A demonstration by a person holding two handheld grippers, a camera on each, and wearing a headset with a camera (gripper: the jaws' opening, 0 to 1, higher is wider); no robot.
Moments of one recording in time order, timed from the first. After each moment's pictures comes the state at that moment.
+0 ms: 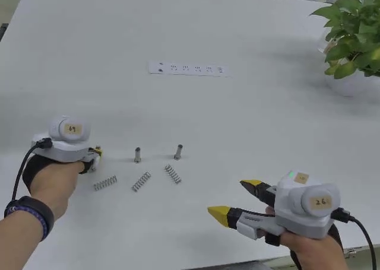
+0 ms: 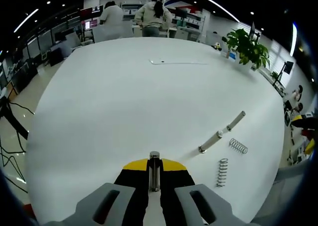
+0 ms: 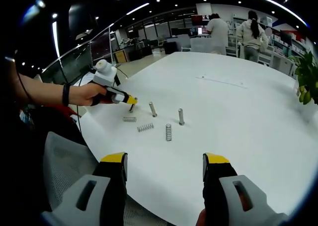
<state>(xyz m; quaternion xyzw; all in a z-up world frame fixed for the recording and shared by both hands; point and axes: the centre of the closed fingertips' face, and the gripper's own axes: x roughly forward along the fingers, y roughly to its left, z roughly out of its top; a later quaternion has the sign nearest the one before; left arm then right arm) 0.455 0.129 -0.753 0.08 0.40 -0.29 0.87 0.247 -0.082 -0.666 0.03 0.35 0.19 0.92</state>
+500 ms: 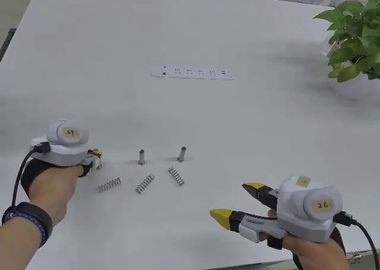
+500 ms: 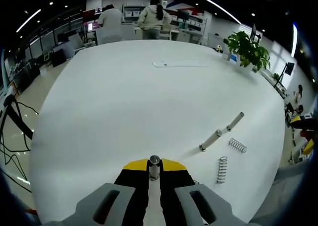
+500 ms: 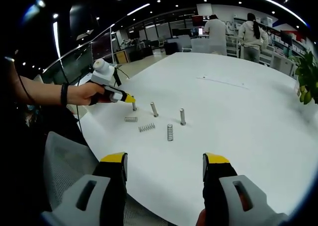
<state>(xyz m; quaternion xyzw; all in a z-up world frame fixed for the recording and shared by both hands) 0.452 0.137 -0.749 0.08 0.39 -0.28 0.87 0.244 -0.080 -0.666 0.03 0.35 0.20 0.92</state>
